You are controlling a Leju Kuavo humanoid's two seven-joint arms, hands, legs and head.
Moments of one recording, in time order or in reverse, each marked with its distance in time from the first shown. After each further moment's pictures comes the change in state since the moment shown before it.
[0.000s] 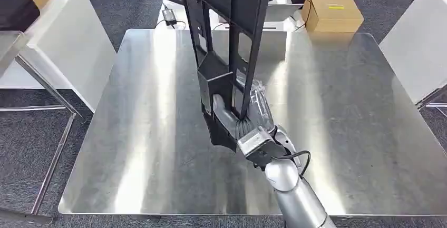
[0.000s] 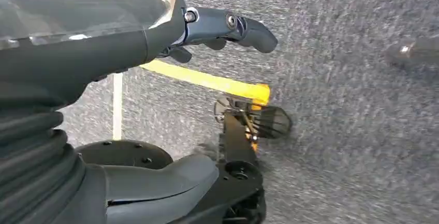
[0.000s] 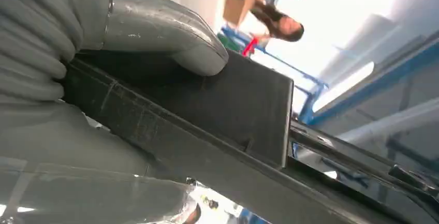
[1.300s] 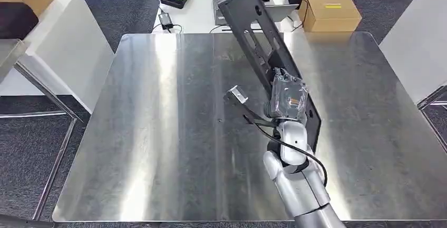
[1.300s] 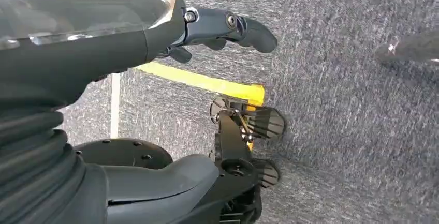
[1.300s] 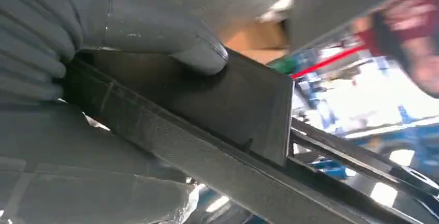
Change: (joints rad) left arm -0.002 -0.003 -0.001 0.001 -0.017 0.009 0.004; right arm -0.023 -0.017 -0.161 0.201 1.100 -0.195 0.781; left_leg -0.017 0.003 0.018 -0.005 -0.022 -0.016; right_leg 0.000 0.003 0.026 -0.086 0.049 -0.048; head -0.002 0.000
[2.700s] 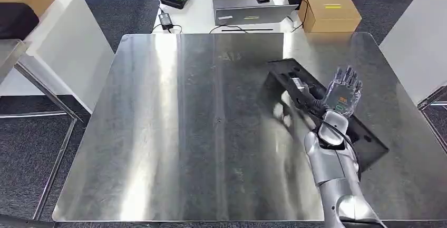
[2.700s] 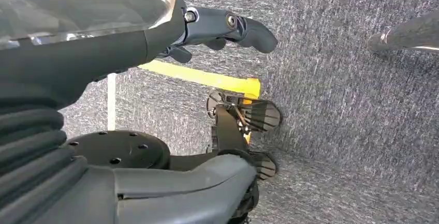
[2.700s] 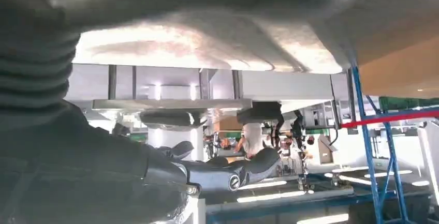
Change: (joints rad) left arm -0.007 -0.009 -0.001 0.000 -0.002 -0.014 -0.005; right arm -0.159 -0.104 -0.382 0.428 0.083 0.003 0.025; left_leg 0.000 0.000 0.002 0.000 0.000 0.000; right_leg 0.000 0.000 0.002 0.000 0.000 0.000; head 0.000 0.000
